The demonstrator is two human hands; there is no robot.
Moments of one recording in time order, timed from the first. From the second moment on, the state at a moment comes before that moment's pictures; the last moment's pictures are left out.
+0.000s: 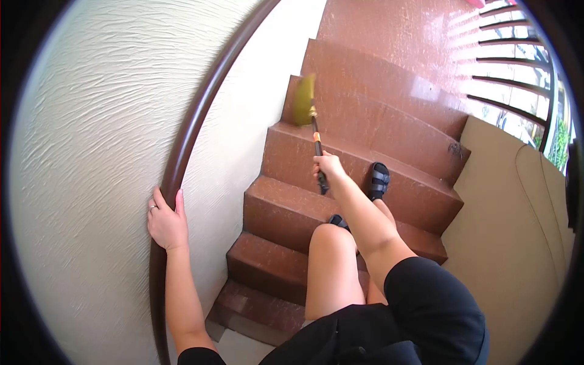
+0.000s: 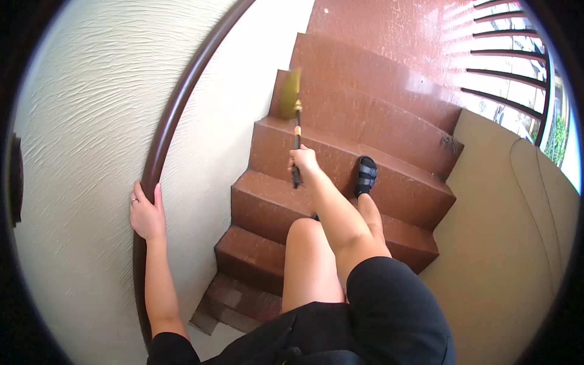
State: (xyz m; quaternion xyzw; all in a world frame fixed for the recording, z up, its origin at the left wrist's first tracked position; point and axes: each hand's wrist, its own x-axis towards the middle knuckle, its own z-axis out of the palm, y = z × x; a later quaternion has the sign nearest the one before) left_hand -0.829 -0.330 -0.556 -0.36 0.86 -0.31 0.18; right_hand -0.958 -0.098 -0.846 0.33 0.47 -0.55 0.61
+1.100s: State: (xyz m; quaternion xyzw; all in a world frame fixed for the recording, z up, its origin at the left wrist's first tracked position) left_hand -0.862 -0.295 -0.553 -0.39 0.86 -0.27 0.17; right_hand -1.021 -0.045 -0.856 0.43 -0.01 -0.67 0.61
